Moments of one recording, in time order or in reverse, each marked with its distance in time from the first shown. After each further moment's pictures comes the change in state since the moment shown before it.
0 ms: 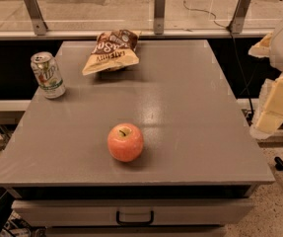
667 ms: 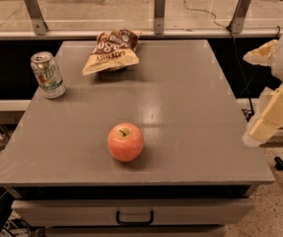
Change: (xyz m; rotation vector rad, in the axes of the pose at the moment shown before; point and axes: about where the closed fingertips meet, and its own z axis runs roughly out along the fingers) arm -0.012 0.012 0.010 -0.011 -0.176 0.009
